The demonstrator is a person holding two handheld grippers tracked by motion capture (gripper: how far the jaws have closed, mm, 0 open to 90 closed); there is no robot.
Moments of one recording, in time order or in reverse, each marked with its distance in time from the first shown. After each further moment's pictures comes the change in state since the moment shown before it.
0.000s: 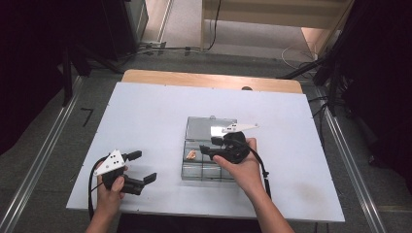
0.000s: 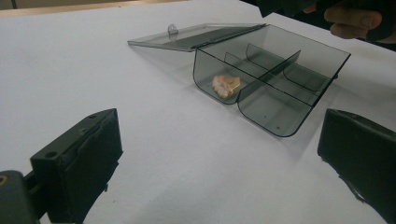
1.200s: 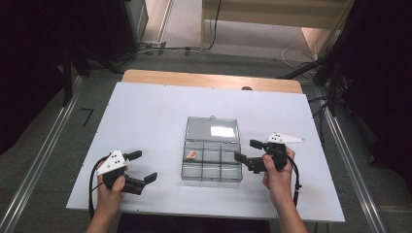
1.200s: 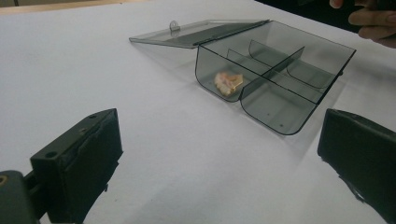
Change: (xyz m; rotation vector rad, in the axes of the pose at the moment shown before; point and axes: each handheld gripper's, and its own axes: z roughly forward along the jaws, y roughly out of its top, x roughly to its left) left arm 0.000 0.000 0.002 0.012 0.009 0.003; right arm -0.063 -0.054 -0.070 -0.162 0.010 0.064
